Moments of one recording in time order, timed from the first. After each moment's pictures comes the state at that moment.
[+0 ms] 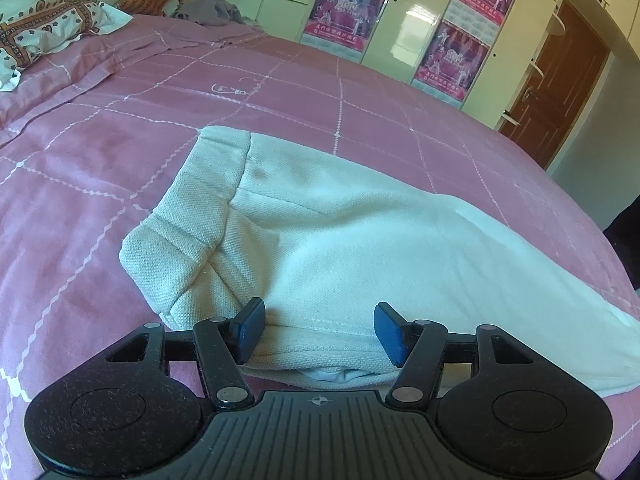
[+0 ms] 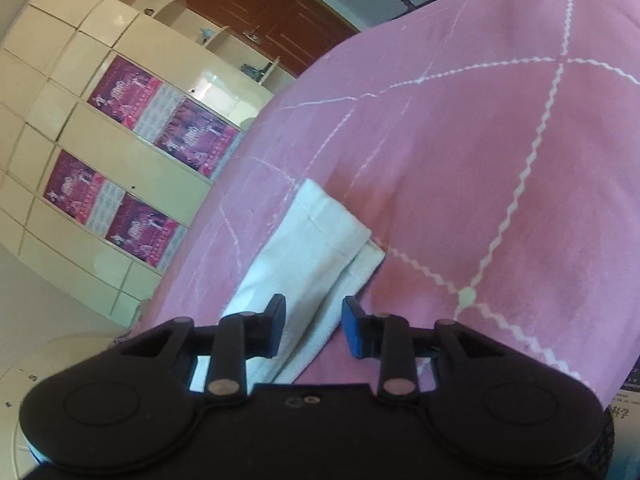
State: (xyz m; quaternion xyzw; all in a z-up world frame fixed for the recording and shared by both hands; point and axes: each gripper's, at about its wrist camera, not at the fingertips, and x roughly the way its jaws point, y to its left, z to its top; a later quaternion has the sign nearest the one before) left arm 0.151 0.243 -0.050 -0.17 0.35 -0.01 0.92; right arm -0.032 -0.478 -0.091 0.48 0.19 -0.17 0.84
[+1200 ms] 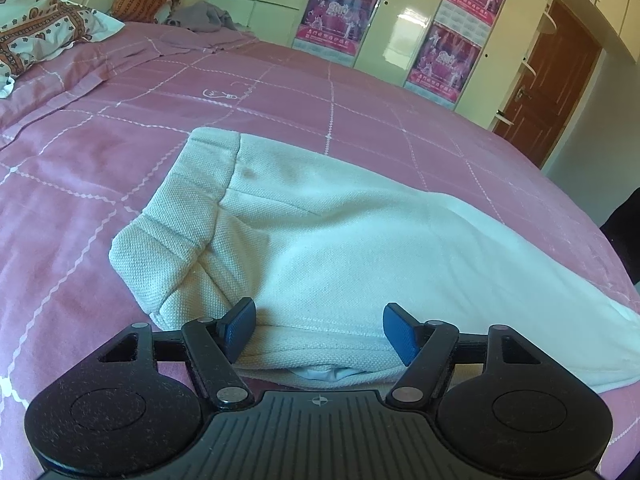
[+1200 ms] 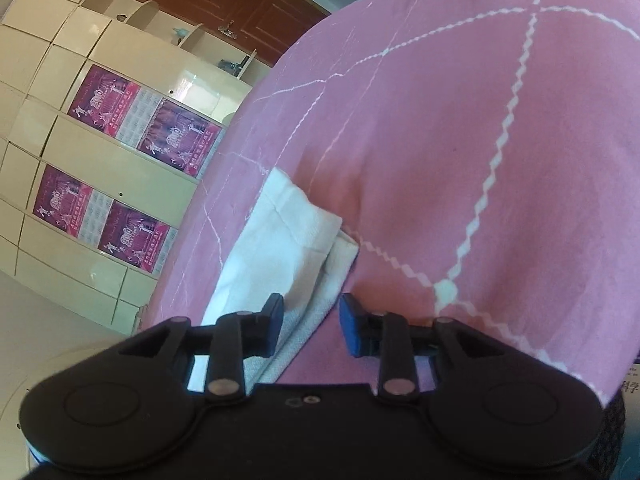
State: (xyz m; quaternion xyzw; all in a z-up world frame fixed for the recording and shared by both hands) left arm 0.149 0.236 -0.053 -0.16 0.34 -0.02 0.93; right arm -0.025 -0.499 -0.122 0.52 0.20 -0.18 0.81
